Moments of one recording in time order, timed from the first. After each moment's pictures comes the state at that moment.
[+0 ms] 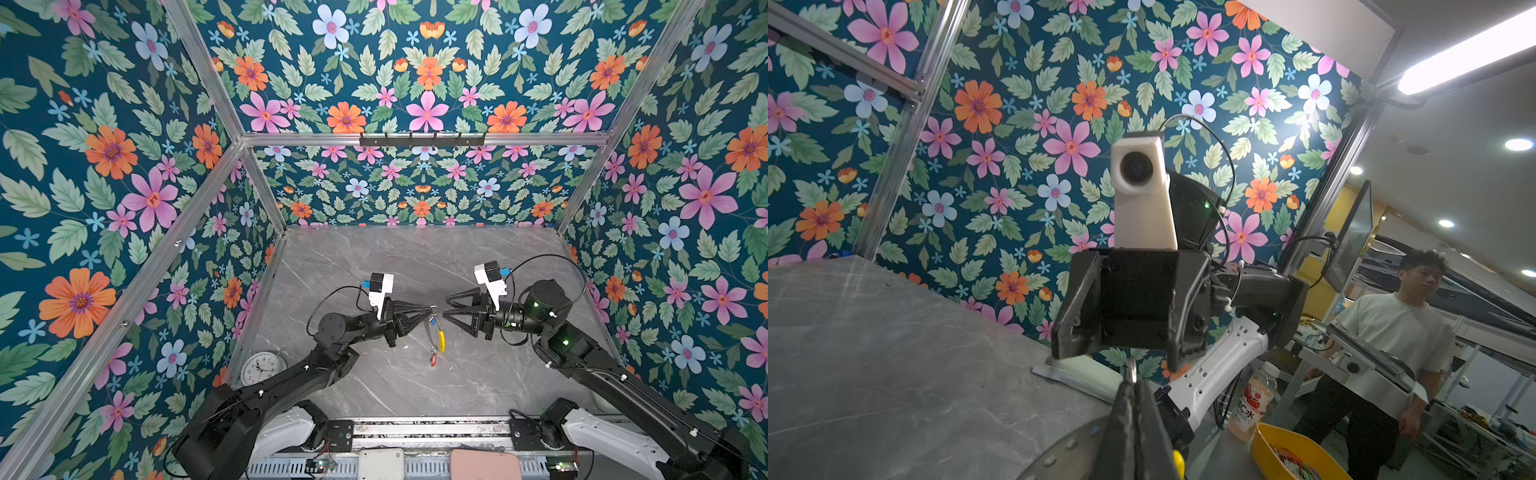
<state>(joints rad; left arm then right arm) -0.72 1.11 0.46 1.15 0.71 -0.79 0.63 0.91 0.75 0.17 -0.72 0.43</state>
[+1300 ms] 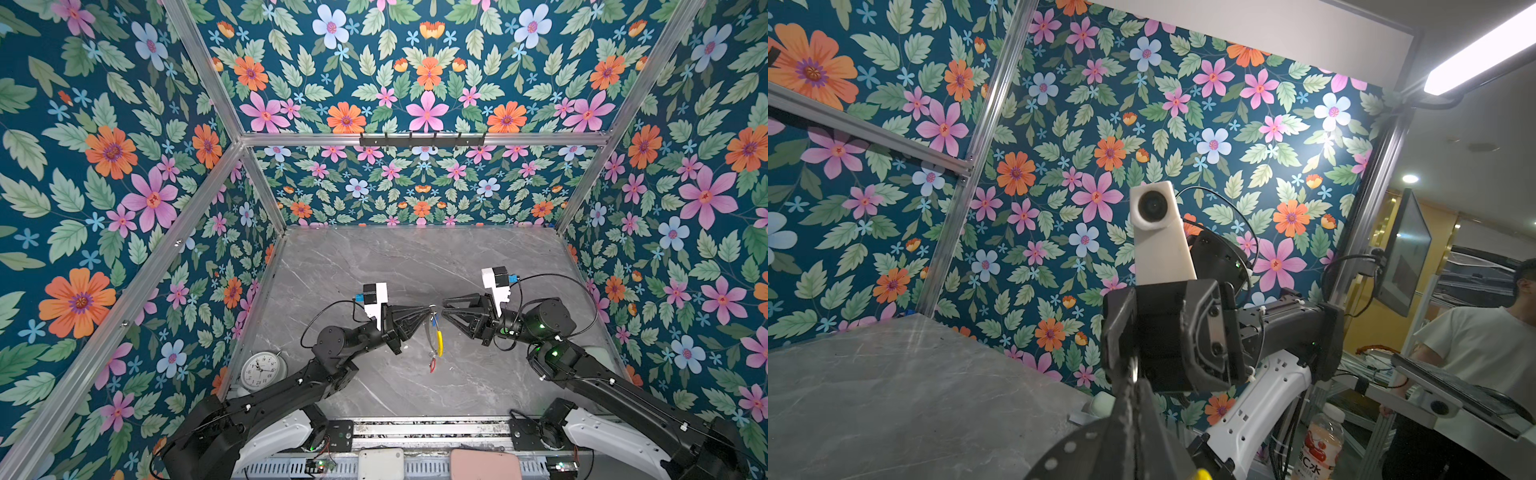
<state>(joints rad) -0.84 1.03 0.42 1.11 0.45 -0.62 0.71 0.92 0.63 0.56 -0.66 0.63</state>
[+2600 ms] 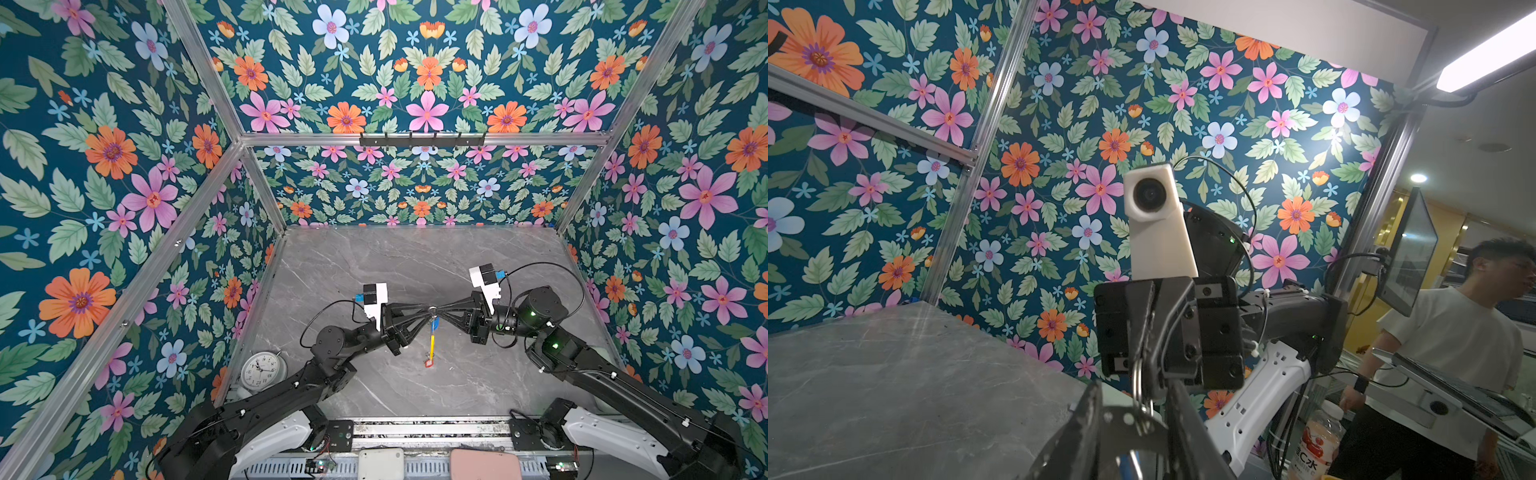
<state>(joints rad) -0.83 0.97 0.42 1.01 0.46 -0.62 0.68 0.96 0.74 0.31 -0.76 0.51</state>
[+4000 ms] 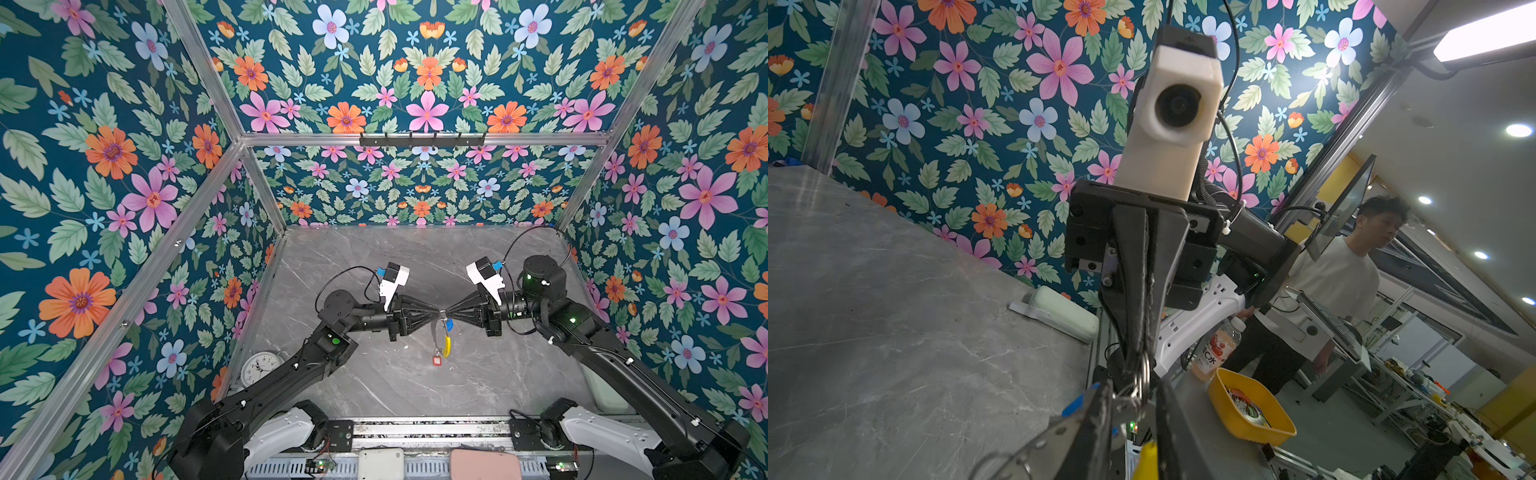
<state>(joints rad) -0.70 1.07 0.65 0.70 0.89 -0.77 0.55 1.04 1.02 -0.25 -1.03 0.12</state>
